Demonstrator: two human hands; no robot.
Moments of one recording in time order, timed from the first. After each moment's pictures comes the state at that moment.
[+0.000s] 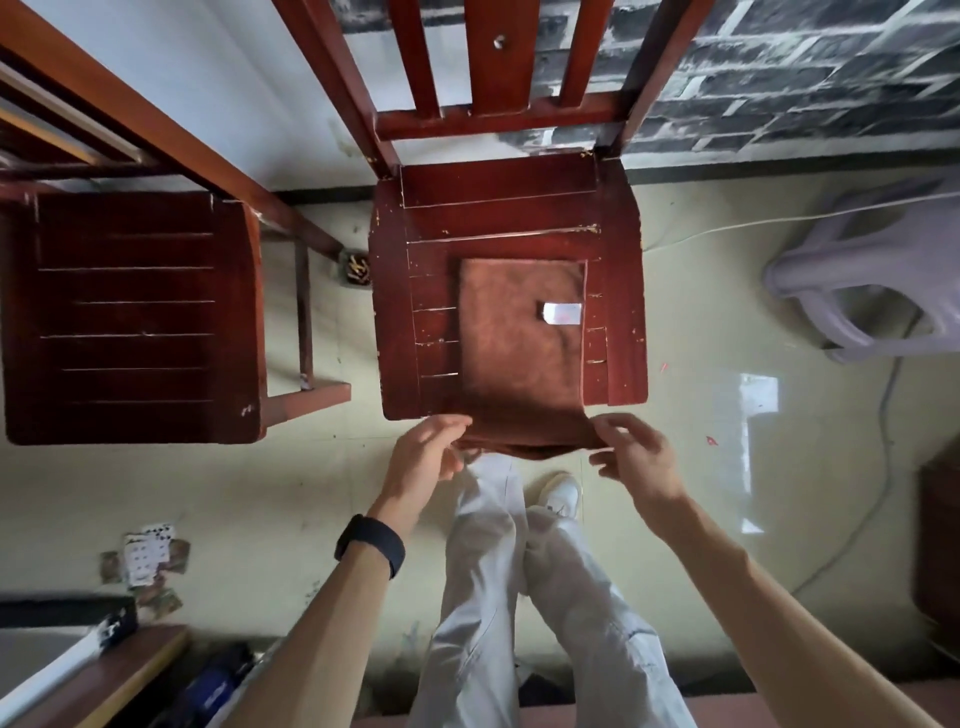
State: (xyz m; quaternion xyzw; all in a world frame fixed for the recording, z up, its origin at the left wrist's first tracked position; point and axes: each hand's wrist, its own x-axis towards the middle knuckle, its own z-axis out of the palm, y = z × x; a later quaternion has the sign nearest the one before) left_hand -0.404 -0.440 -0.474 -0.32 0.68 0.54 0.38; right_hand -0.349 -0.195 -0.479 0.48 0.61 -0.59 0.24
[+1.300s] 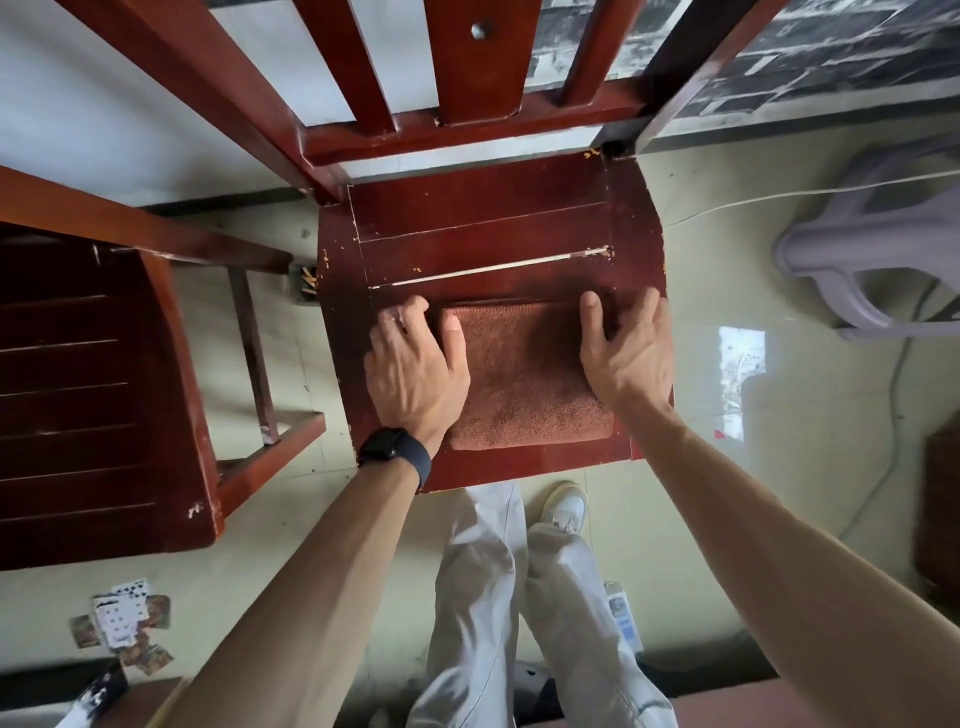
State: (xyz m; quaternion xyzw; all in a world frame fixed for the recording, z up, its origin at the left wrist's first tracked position) left_hand -0.561 -0.391 -0.580 0.00 0.98 0.15 0.11; right_hand -0.518 -0.187 -0.584 0.36 0.90 -0.24 0.09
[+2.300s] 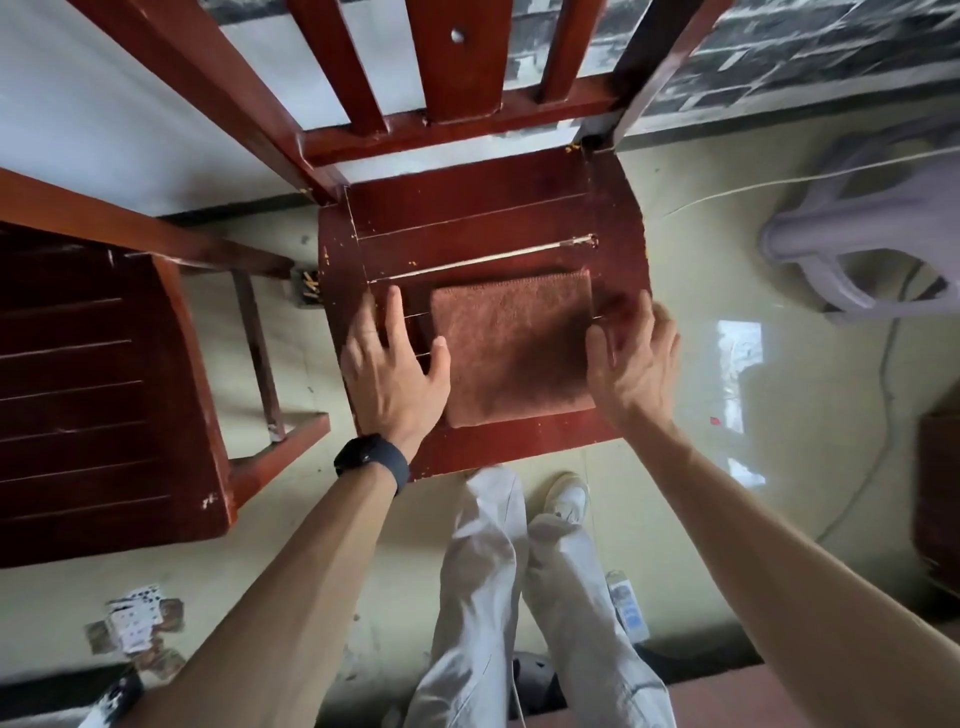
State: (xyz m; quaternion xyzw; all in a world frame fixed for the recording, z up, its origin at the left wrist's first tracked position) left_hand -0.547 -0.419 -0.567 -0.01 0.97 0.14 0.18; right_hand -0.474 -0.187 -0.567 0.37 0.89 -0.24 0.12
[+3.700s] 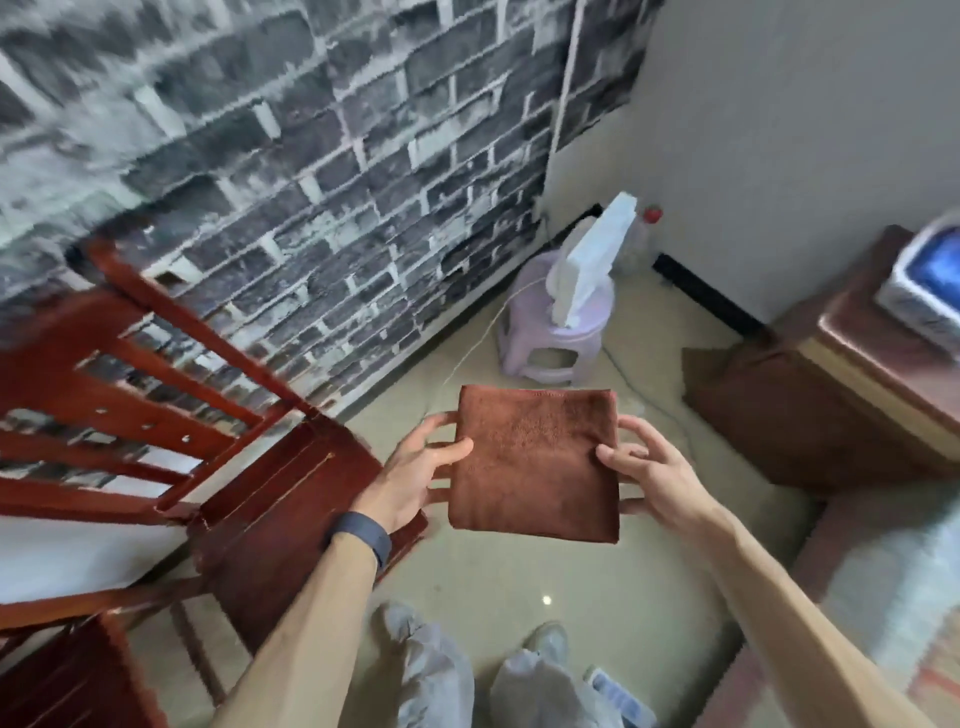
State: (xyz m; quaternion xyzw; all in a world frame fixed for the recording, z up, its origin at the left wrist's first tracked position) left_hand -0.391 -0.091 -0.205 0.07 0.65 0.48 0.59; right_hand -0.148 0.072 -0.188 0.49 0.48 -0.72 -0.05
